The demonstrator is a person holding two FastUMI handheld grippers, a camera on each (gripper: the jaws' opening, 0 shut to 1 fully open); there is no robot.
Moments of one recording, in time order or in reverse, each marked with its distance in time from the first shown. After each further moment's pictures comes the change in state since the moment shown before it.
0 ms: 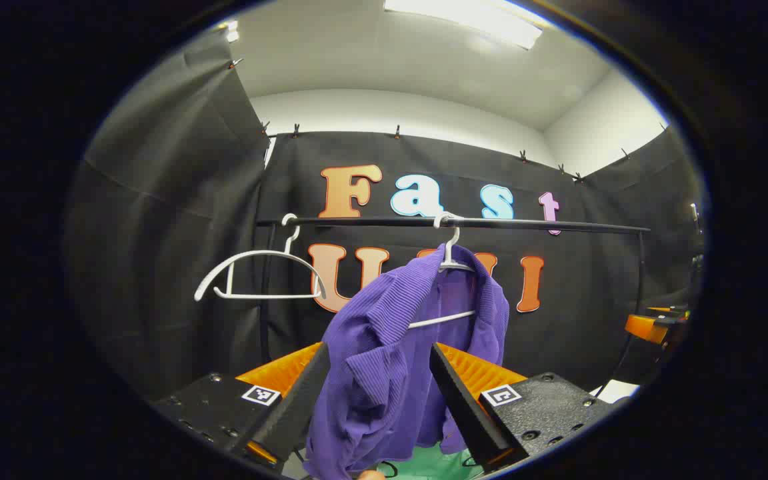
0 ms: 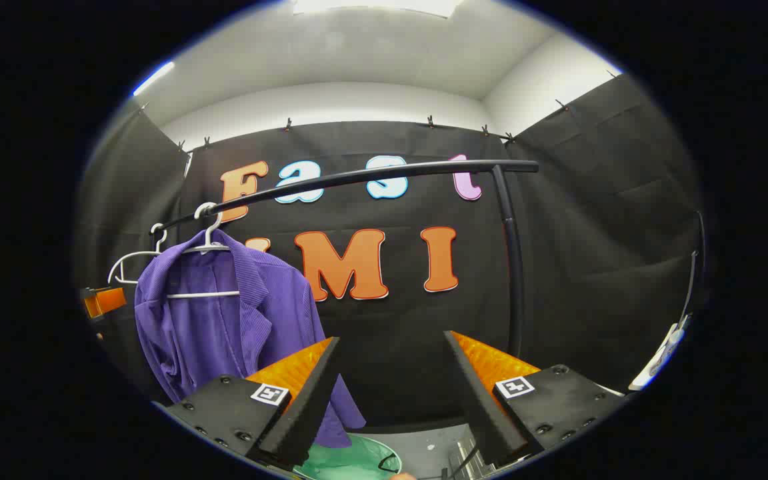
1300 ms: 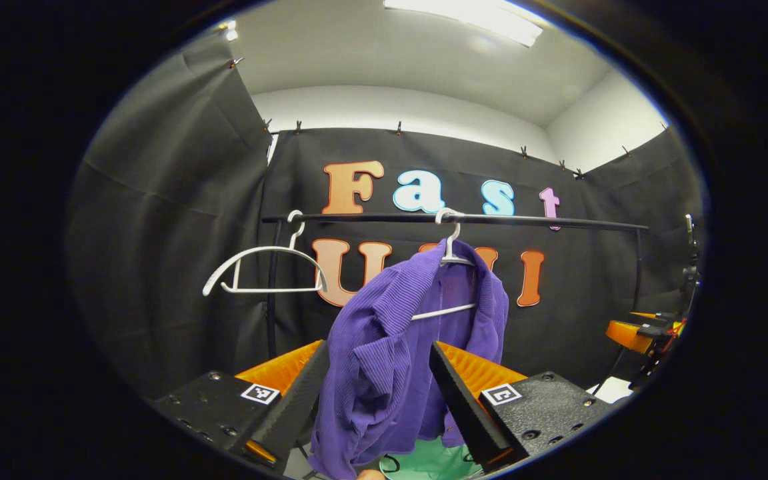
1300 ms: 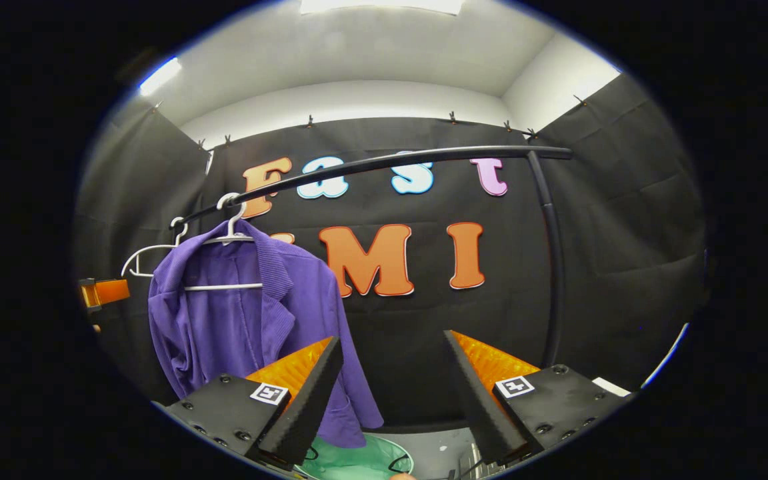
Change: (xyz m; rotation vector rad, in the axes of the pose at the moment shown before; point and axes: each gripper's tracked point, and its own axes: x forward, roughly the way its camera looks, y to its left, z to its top) left arm -0.020 -0.003 -0.011 0.018 0.036 0.004; right arm 0.017 0.052 -0.023 0.002 0.000 0.131
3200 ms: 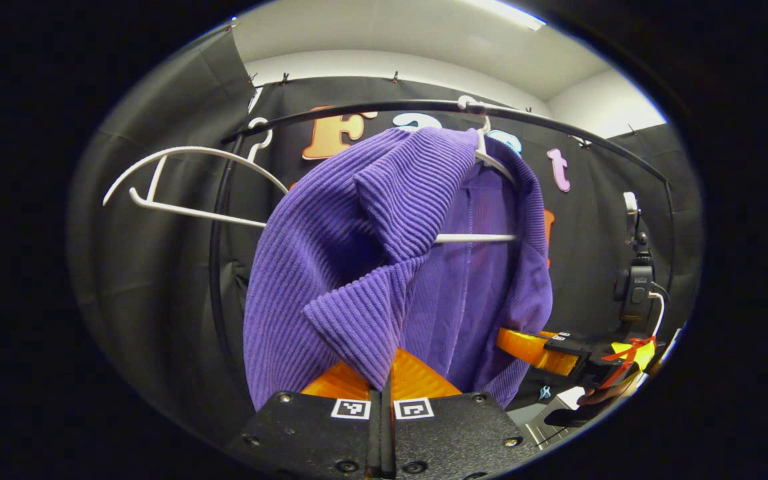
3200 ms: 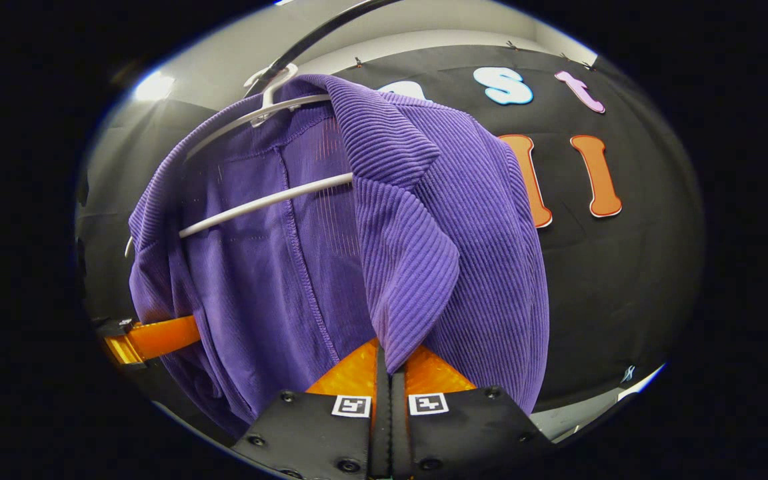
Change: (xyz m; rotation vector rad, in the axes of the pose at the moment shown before) left arm 0.123 -0.009 -0.116 -0.029 0.124 -0.074; right arm 0.191 0.194 -0.133 0.133 0.221 0.356
